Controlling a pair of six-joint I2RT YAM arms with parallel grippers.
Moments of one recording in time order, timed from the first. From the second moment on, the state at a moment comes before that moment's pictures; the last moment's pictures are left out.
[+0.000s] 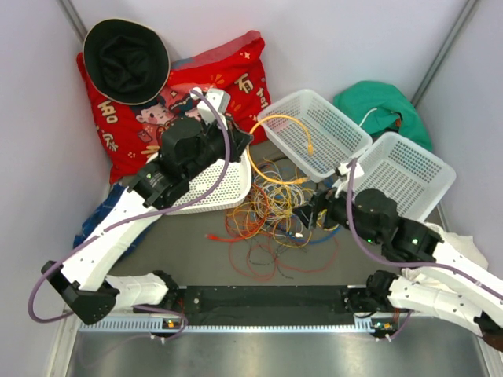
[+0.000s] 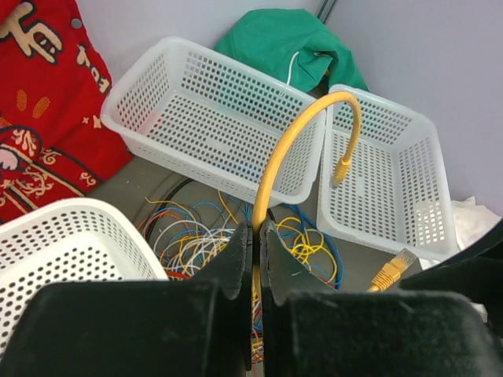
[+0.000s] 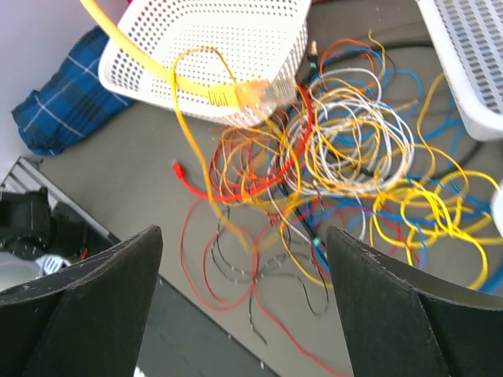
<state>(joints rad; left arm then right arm) -0.69 1.20 1.43 -0.37 -0.02 -0.31 0.97 0.70 0.89 -0.53 0.23 0.47</state>
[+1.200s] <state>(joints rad) -0.69 1.18 1.37 -0.48 -0.25 -0.31 0.97 0.54 1.07 -0.51 0.44 0.43</state>
